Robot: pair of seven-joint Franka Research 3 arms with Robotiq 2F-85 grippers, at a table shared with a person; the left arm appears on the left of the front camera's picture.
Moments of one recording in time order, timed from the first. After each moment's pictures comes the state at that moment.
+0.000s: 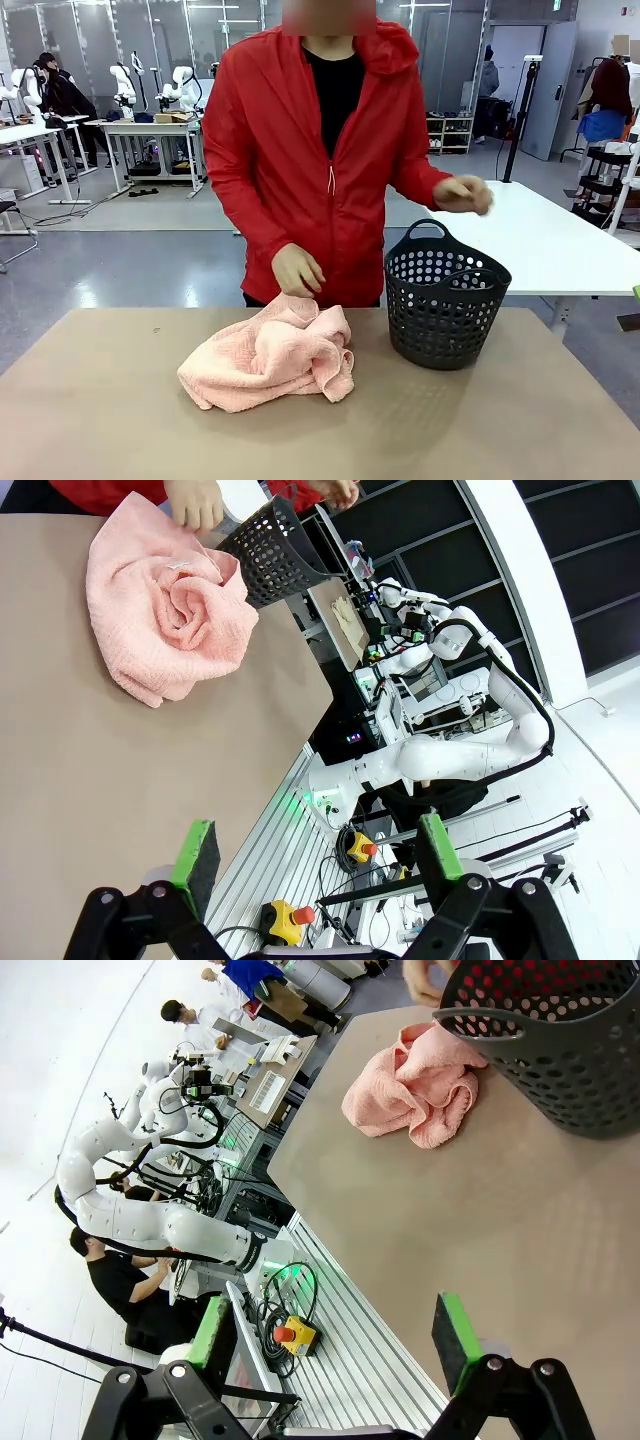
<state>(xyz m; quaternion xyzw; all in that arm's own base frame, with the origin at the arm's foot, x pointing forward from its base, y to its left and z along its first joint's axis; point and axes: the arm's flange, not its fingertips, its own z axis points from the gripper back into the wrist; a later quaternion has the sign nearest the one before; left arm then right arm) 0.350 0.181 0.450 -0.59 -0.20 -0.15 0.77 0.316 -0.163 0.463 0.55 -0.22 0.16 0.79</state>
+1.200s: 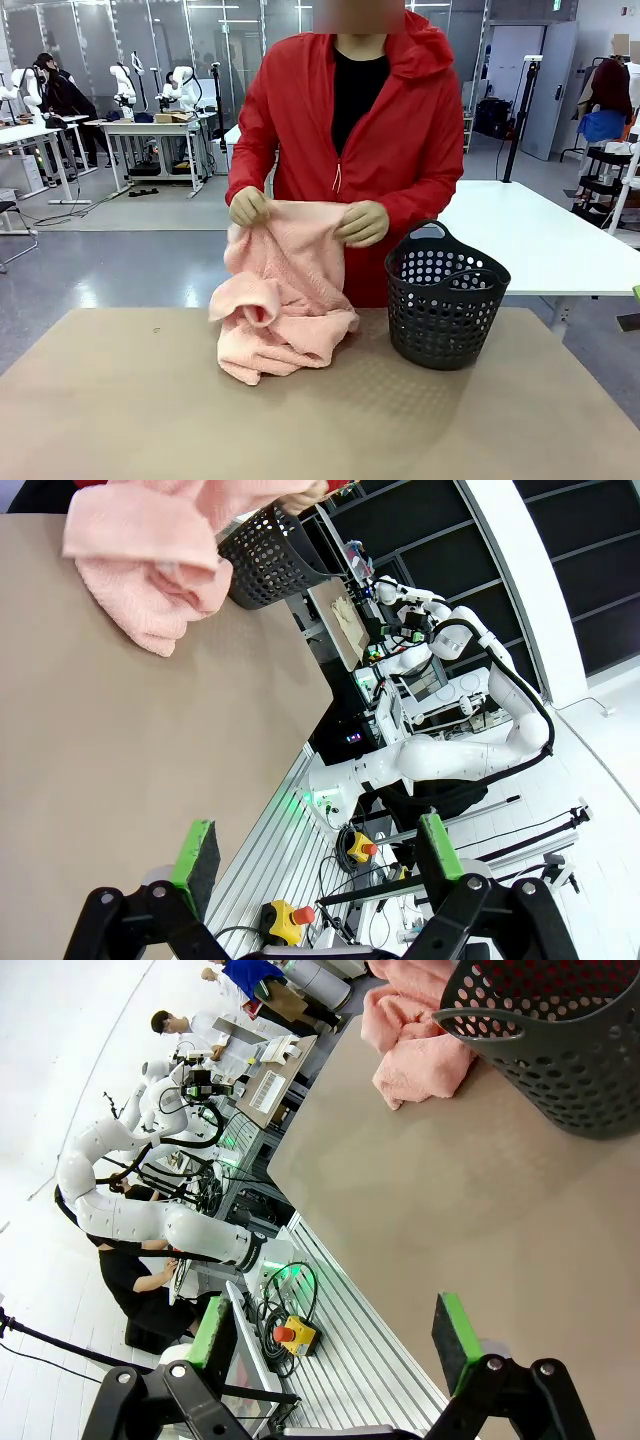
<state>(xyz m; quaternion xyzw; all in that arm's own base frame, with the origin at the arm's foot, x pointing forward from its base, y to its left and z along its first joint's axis) 0.350 0.181 0.450 -0.59 -0.20 -0.15 0.77 0.316 -0.163 0.463 0.55 -0.22 0.16 0.79</state>
